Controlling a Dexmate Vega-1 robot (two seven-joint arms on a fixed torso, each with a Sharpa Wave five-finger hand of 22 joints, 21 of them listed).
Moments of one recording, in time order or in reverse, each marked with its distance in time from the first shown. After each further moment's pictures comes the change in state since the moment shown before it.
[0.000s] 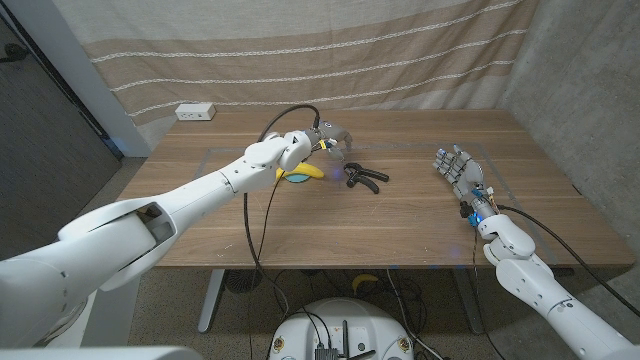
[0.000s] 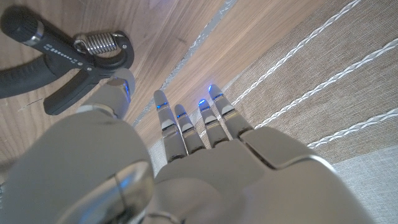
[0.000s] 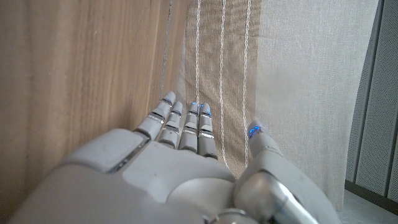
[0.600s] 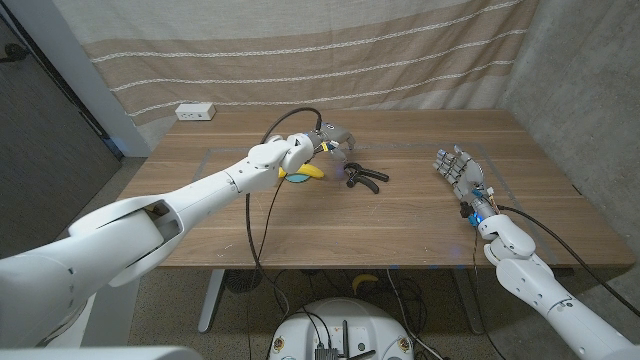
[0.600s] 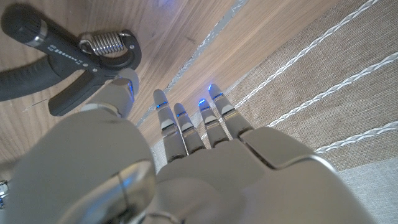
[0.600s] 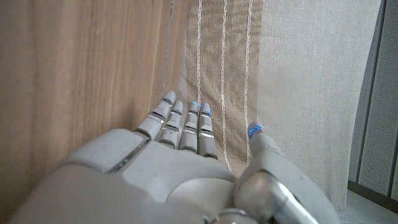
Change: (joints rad) left arm -0.021 -0.038 0.025 0.086 -0.018 -0.036 0.067; left_hand 0.030 0.019 -0.021 0.001 0.000 0.025 0.007 0.000 0.000 0.023 -0.002 0.000 0.005 0.014 0.000 0.000 0.000 0.005 -0.005 0.000 0.000; right arm 0.003 0.001 0.001 0.008 0.004 -0.003 0.003; right_hand 0.000 0.000 0.000 0.000 0.000 0.000 0.000 0.000 0.000 0.000 0.000 0.000 0.000 0.000 0.000 0.000 0.005 0.006 0.006 0.000 0.000
